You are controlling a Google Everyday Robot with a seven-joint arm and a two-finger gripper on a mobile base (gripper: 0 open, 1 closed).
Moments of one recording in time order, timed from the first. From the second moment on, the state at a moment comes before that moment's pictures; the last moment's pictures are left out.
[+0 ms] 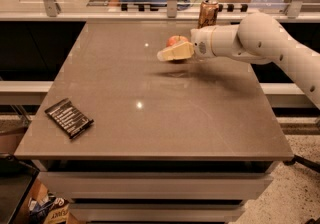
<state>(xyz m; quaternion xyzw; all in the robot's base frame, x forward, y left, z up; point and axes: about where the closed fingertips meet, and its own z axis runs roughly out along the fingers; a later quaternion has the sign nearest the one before) 0.735 -0.058 0.860 -0.35 0.75 0.25 0.50</state>
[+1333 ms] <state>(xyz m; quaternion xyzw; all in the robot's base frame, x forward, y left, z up) 0.735 -0.047 0.851 -0.35 0.75 0.25 0.50</state>
